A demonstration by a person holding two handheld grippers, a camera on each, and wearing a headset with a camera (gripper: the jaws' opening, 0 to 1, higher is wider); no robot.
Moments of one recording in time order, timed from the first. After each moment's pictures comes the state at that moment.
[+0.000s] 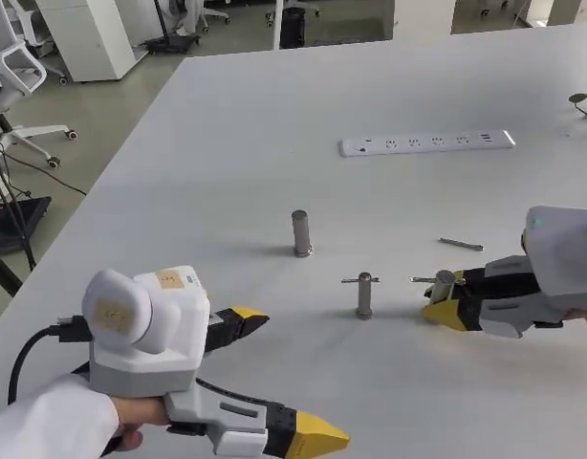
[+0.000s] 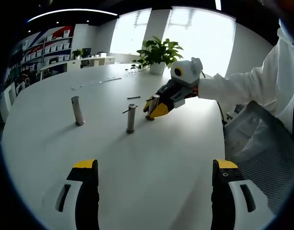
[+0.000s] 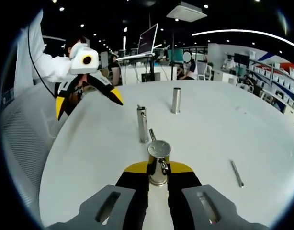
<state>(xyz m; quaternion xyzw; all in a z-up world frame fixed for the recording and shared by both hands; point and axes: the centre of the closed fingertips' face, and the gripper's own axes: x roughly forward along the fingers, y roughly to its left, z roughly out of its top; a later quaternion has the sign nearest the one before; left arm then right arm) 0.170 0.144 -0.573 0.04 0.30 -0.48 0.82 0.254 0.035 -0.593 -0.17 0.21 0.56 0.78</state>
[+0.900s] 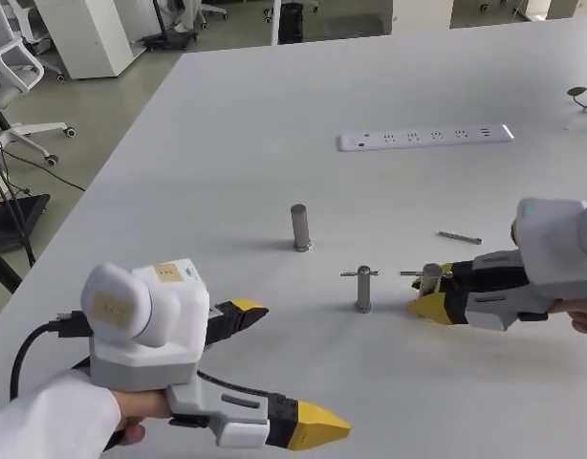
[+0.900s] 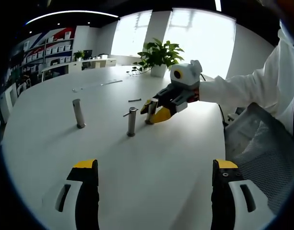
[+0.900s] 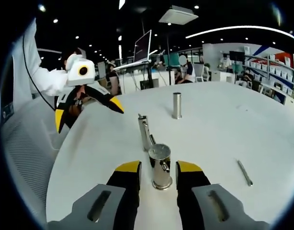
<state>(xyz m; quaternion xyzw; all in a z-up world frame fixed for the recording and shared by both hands) 0.173 0.143 -0.568 0.04 0.29 -0.48 0.83 0.248 0.044 -0.586 -0.11 0.22 0.56 0.79</state>
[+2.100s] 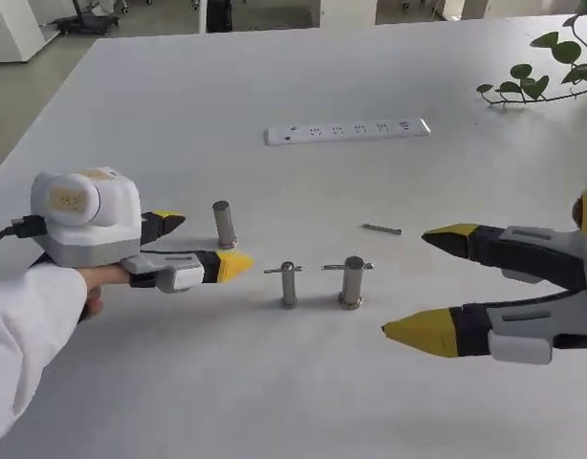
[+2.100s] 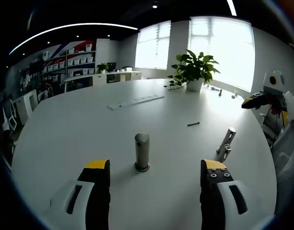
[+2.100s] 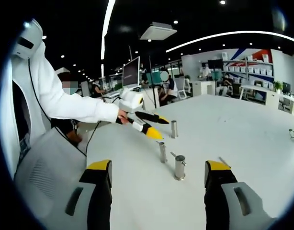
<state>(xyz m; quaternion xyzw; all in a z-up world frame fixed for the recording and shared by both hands) 0.342 0.164 -0.574 0.04 0.23 -0.37 0.90 0.192 0.000 -0.498 -0.04 0.18 0.49 0.85</state>
